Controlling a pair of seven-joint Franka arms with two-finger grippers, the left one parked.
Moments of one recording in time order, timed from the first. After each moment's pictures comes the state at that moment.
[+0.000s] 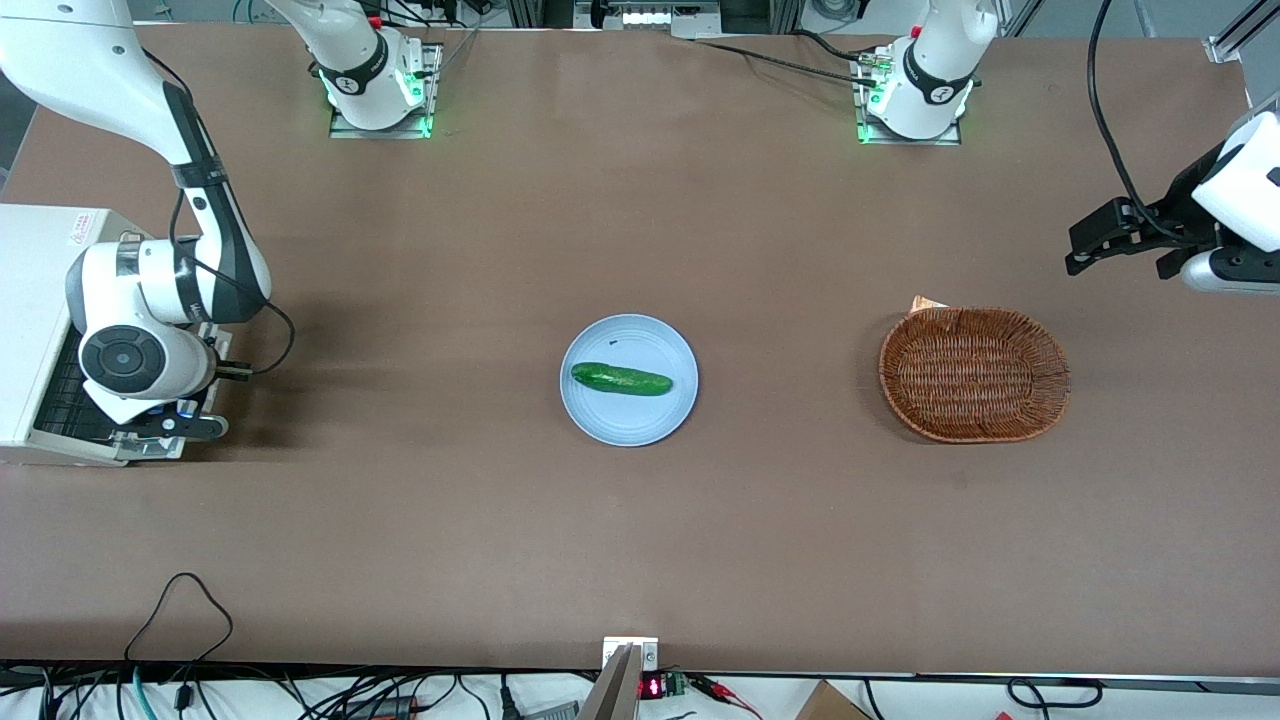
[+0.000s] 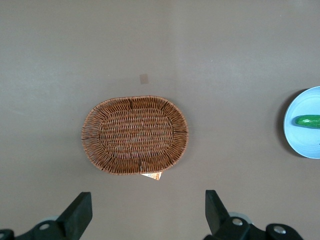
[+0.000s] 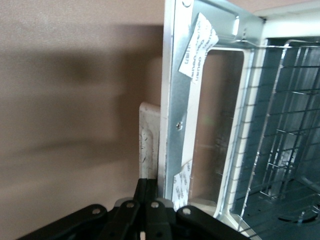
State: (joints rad) arm -0.06 0.52 0.00 -1.77 -0.47 2.01 0.28
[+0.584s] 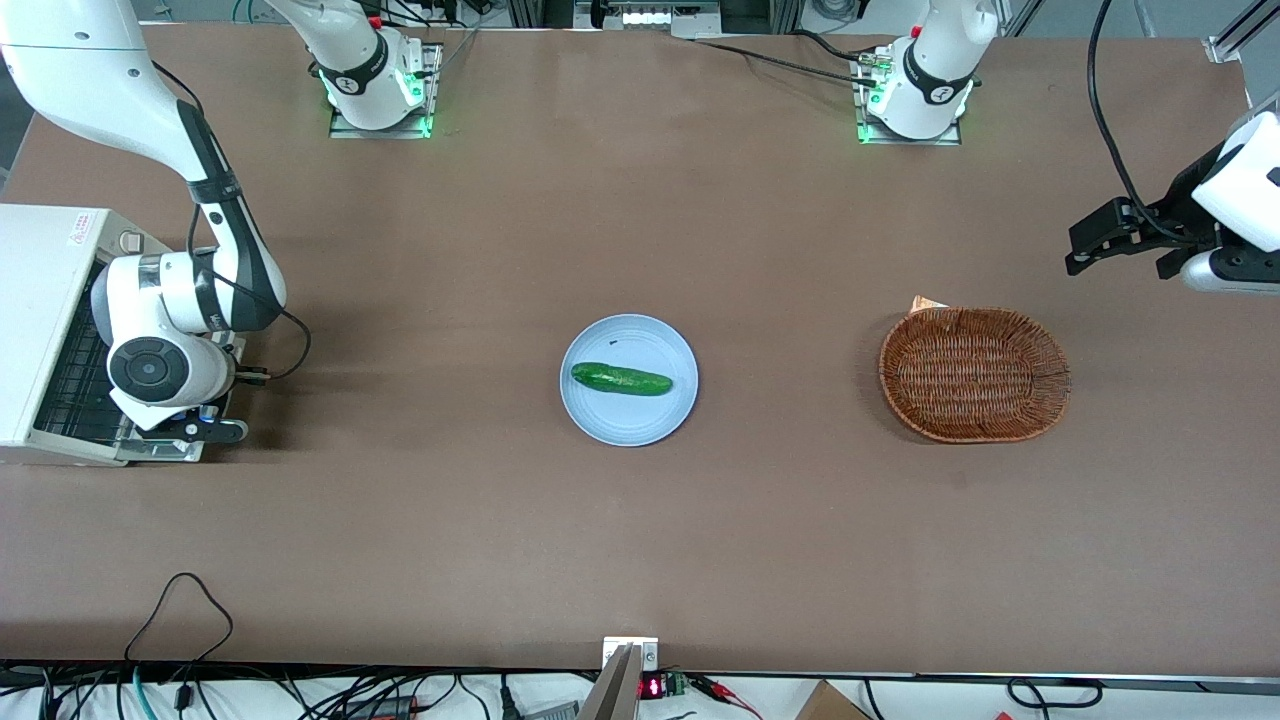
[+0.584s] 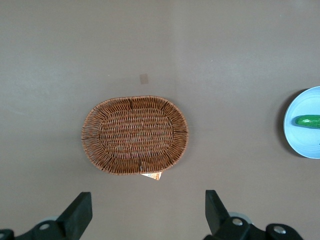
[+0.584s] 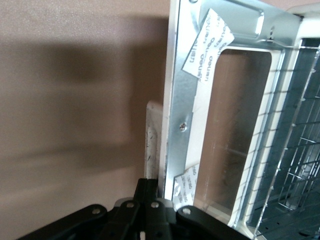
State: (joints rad) arm -0.06 0.56 0.01 -1.77 -0.47 2.04 0.28
